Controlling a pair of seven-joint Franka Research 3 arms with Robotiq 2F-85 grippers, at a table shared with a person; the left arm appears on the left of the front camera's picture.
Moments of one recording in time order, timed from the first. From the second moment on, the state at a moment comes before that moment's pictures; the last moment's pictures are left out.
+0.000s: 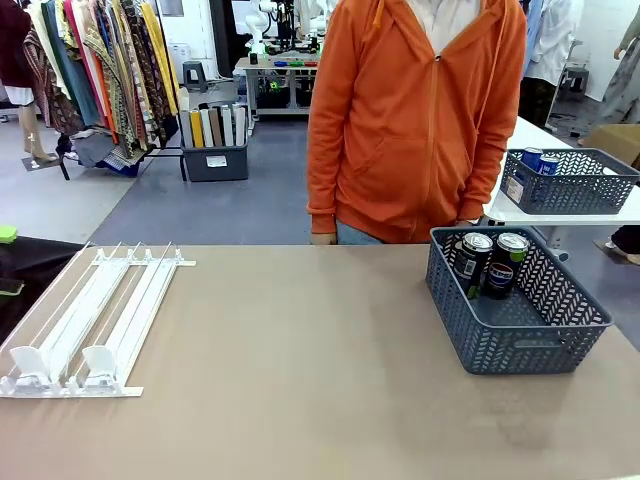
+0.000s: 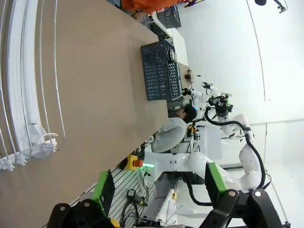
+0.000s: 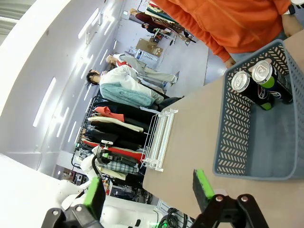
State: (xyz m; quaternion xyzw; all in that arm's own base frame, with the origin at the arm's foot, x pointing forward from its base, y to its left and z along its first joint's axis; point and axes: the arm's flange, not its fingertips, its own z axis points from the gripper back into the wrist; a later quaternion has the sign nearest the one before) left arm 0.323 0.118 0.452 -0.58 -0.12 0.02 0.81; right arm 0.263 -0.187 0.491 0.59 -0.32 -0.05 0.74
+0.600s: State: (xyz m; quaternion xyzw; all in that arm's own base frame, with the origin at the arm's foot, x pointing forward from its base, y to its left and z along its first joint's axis) left arm 0.323 0.118 0.452 -0.58 -0.12 0.02 0.81; right arm 0.263 -0.187 0.491 0.59 -0.32 -0.05 0.74
